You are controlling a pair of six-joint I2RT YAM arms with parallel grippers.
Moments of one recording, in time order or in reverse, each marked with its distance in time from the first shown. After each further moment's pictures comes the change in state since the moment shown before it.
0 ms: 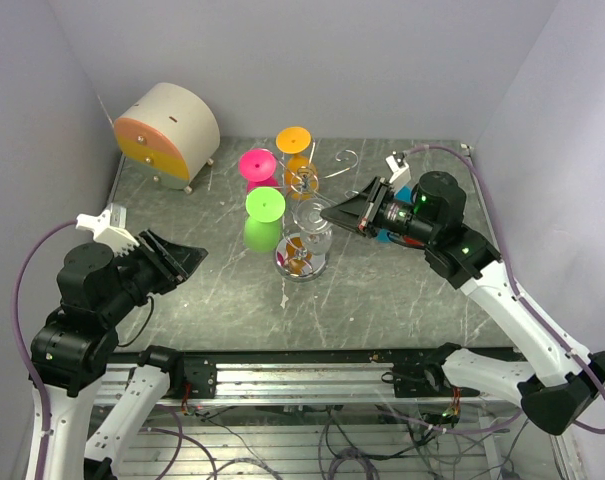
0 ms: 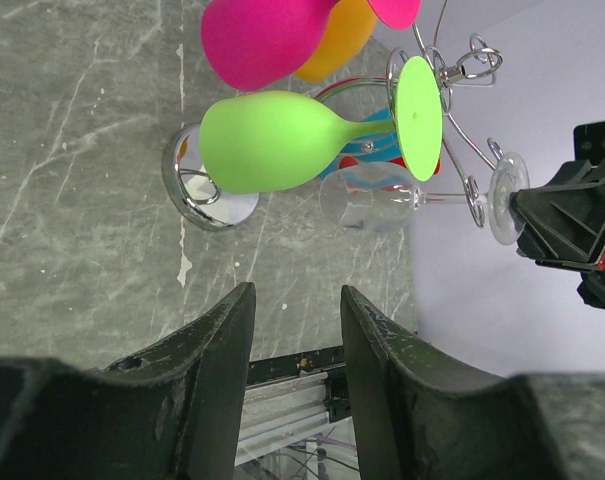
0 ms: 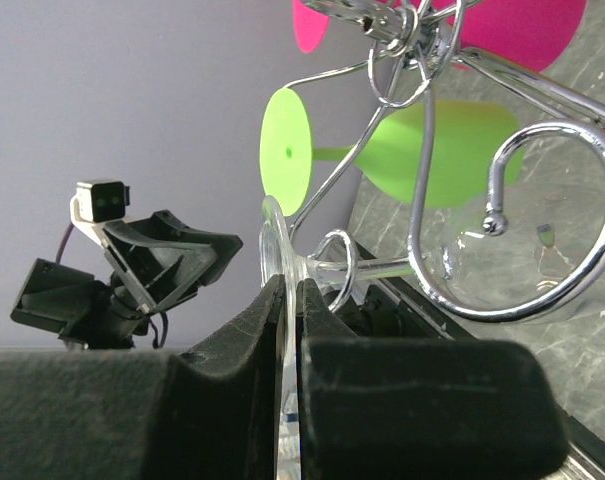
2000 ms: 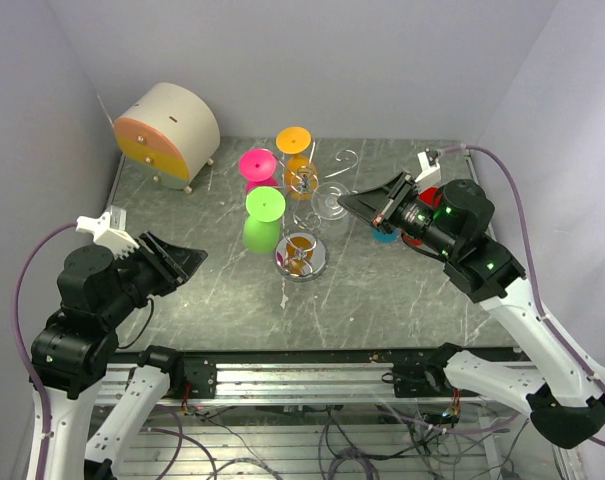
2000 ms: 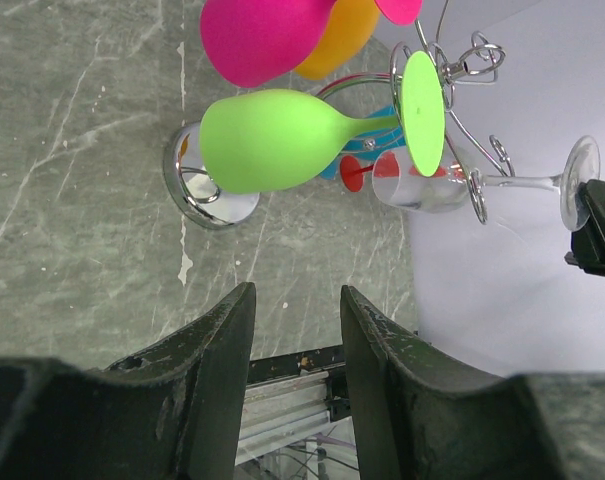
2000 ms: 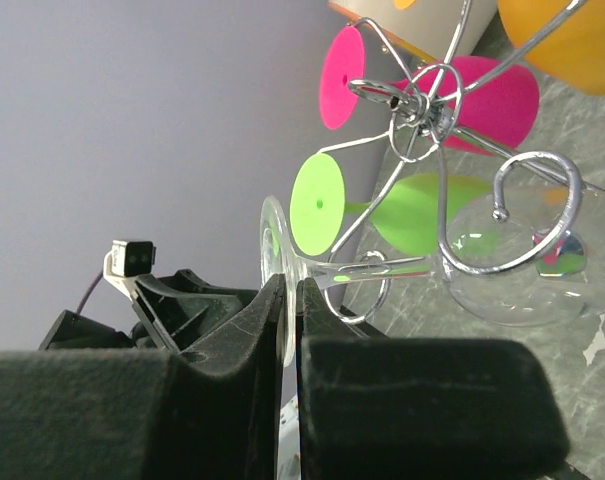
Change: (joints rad) left arm 0.000 -0.015 -0.012 -0.001 0.000 -0.002; right arm 0.040 -0.097 0.045 -0.042 0.241 -0.003
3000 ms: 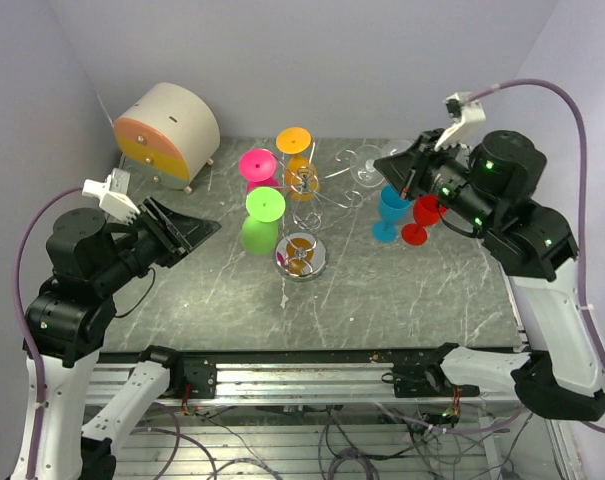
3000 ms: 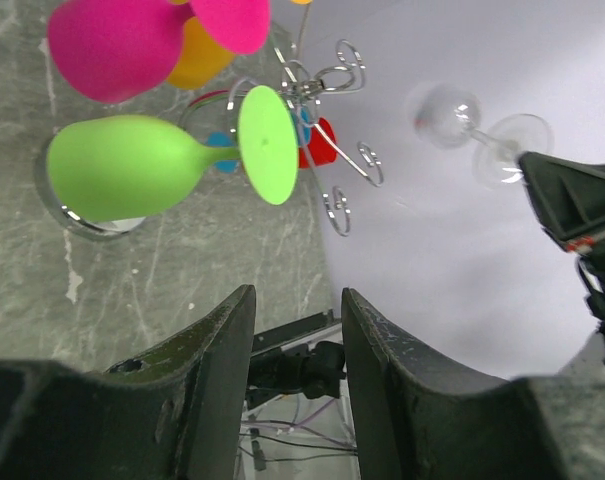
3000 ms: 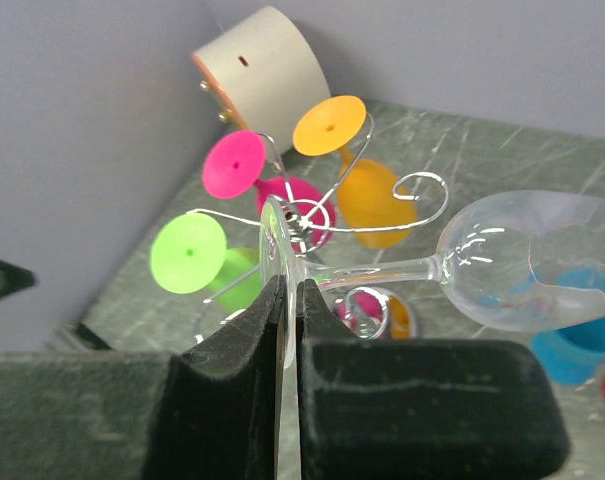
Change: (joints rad) left arm 0.000 0.187 0.183 0.084 0.166 -0.098; right arm -0.001 0.181 0.608 -0.473 0.189 -0.723
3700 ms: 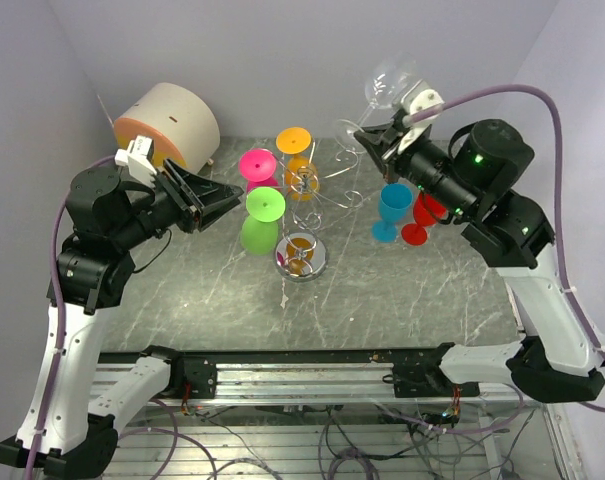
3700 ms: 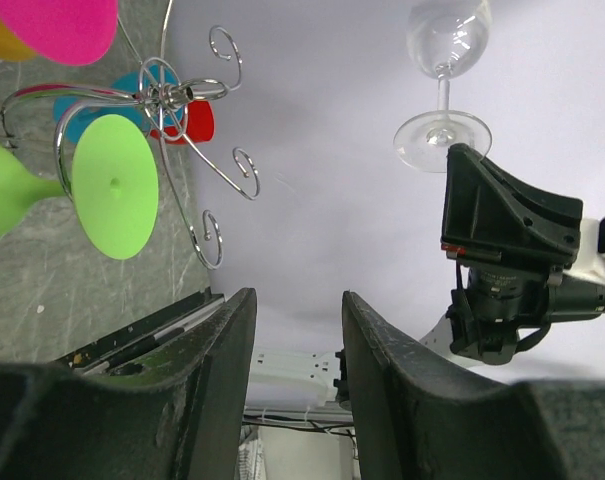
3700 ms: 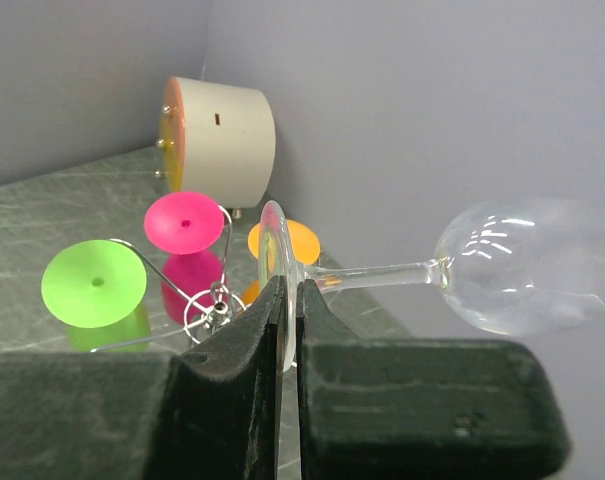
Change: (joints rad) left arm 0.000 0.167 0.018 0.272 0.215 -0.294; right arm 0.093 0.092 0.056 0.219 -0.061 -0.660
